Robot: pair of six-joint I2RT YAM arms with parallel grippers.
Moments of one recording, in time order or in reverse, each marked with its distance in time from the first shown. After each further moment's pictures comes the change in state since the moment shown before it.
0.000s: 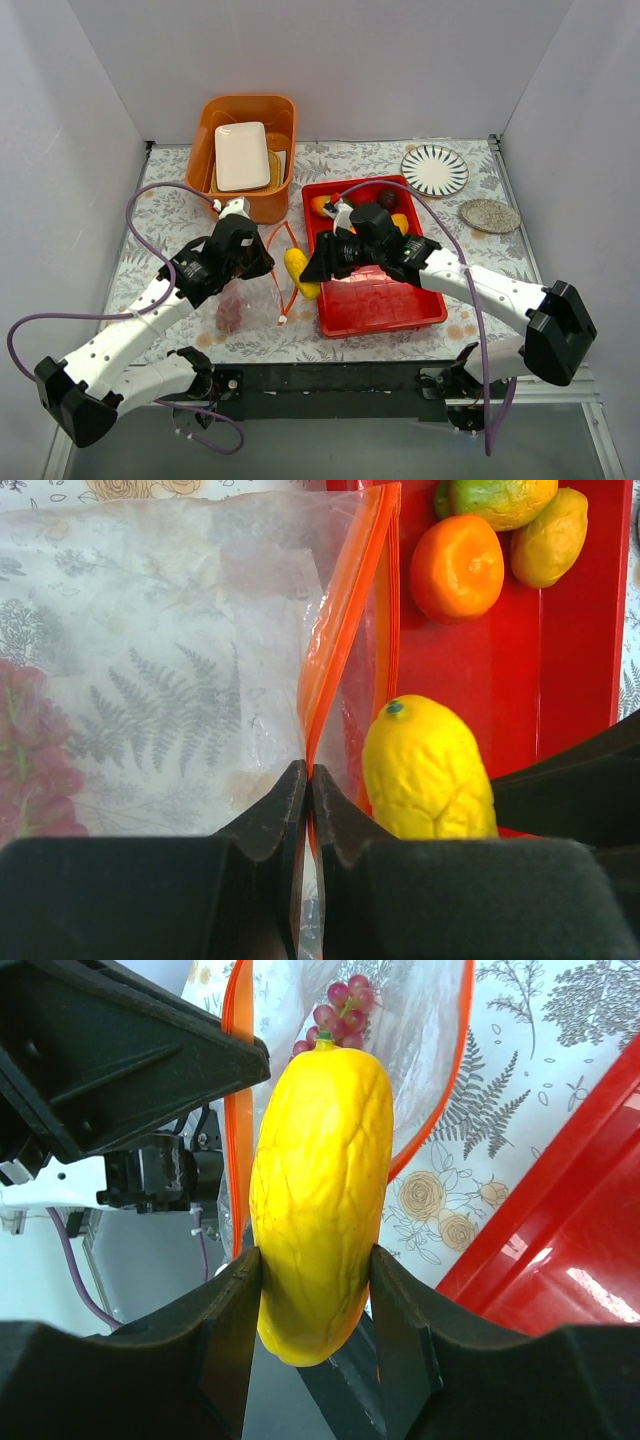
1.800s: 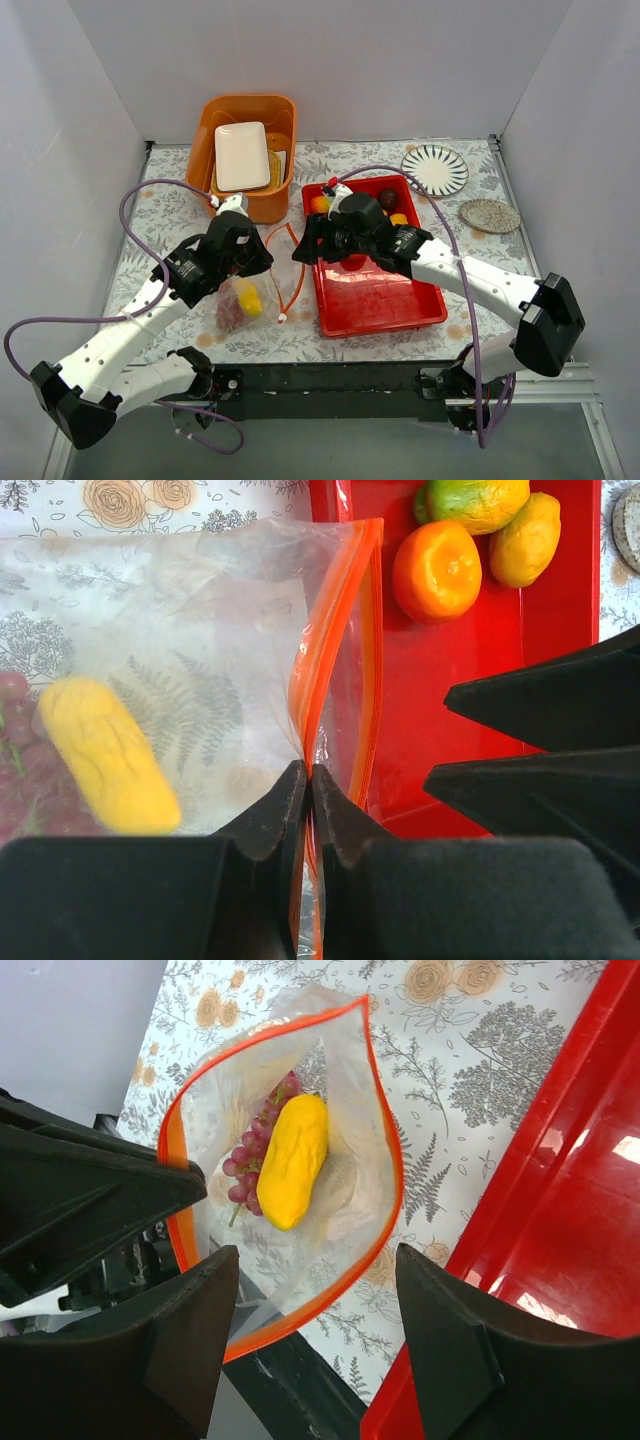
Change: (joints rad) left arm 0.000 -0.012 0.048 -0.032 0.012 0.023; right arm 0.030 0.087 0.152 -0.055 0.235 0.003
